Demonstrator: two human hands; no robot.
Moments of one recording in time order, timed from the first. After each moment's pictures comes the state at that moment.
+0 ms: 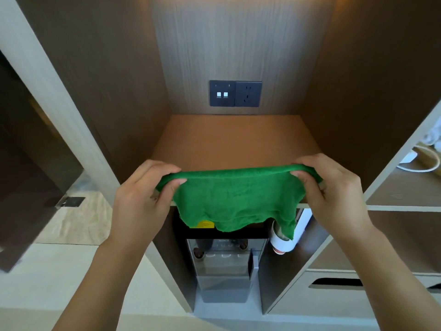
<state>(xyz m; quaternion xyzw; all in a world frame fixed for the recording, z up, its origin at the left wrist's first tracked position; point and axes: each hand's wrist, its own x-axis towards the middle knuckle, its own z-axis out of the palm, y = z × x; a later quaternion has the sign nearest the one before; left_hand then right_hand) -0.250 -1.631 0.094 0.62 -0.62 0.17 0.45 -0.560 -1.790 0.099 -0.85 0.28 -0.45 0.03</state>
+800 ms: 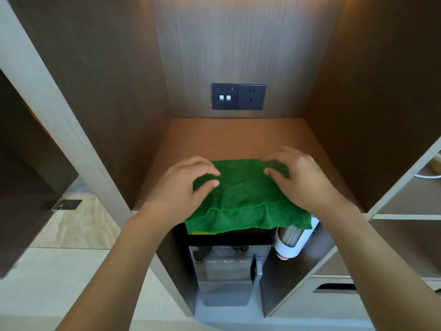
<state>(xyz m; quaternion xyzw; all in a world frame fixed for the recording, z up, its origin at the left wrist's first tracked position) -0.238 -1.700 0.100 0.66 -0.68 -0.03 0.32 -0.496 -1.843 0.098 -0.89 0.34 -0.28 0.10</state>
